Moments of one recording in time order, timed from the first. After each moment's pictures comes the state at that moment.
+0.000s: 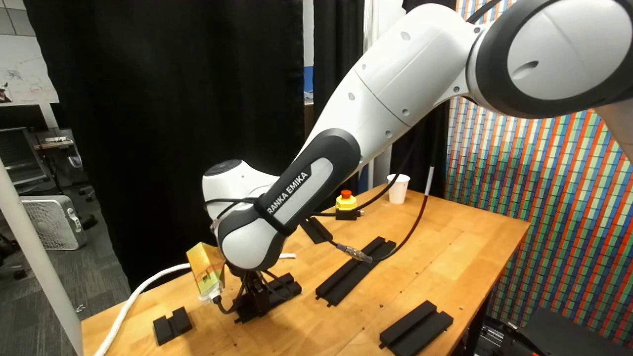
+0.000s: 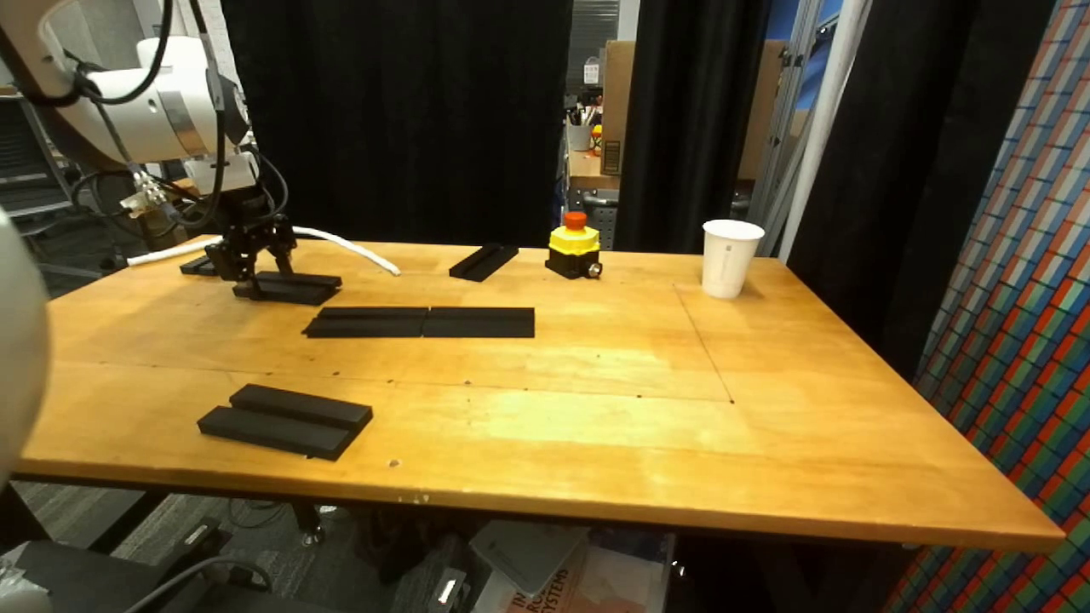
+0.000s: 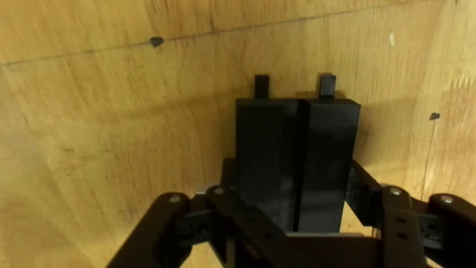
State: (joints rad) arm 0.53 0.64 0.07 -1.71 -0.23 2.36 2.29
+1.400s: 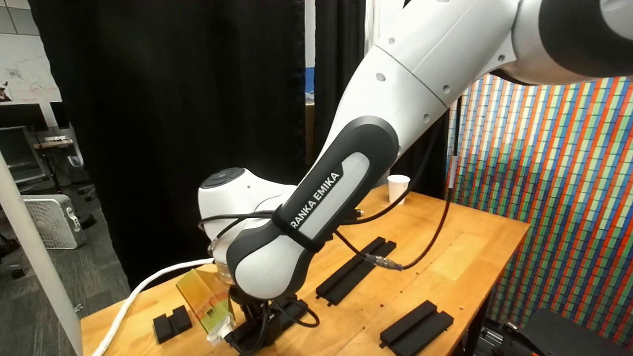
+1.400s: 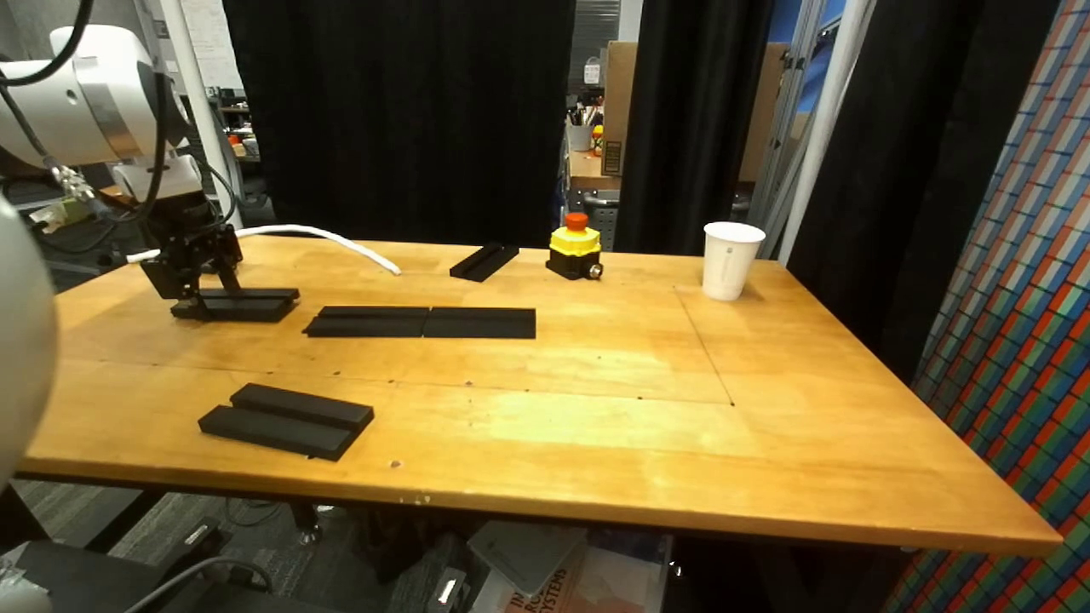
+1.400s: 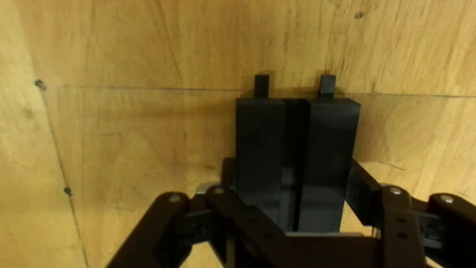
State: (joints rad) arm 0.57 0.50 0.12 -1.93 -0.25 2.43 2.23
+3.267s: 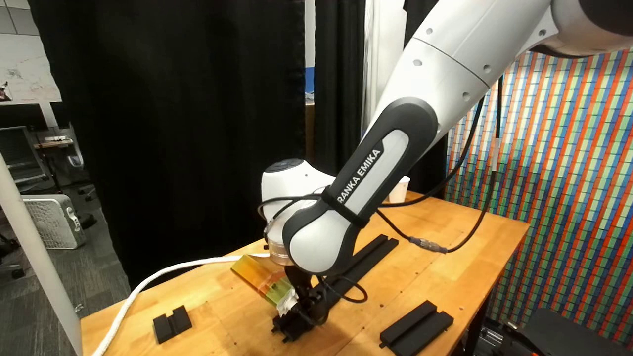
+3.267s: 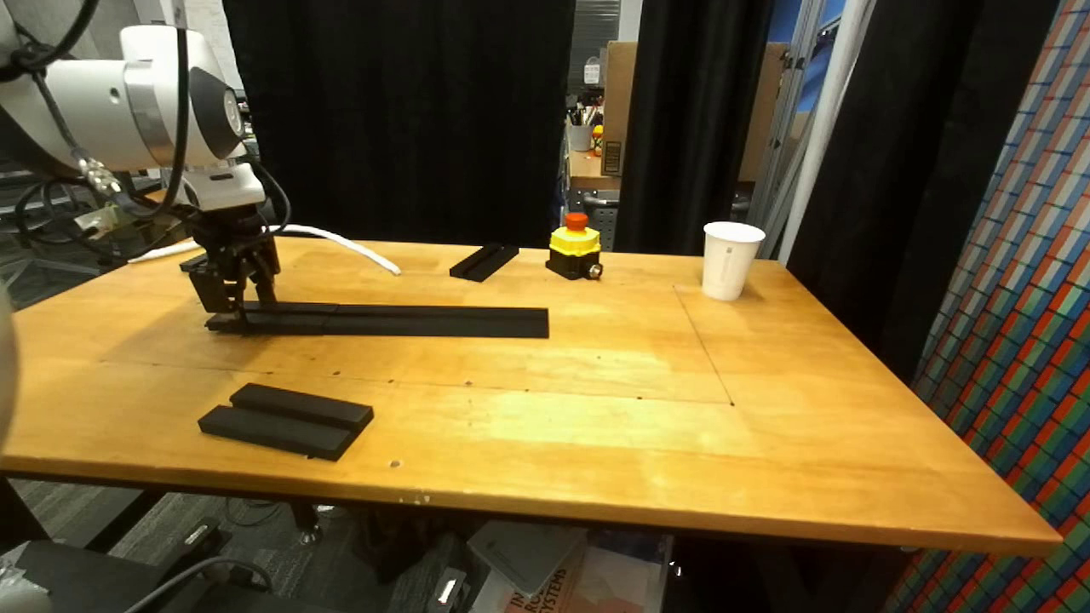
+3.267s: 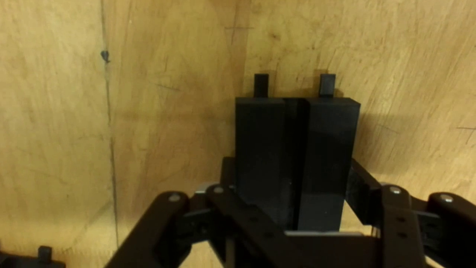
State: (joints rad) arm 0.40 0.37 0.16 -2.18 -0.15 2.55 1.99
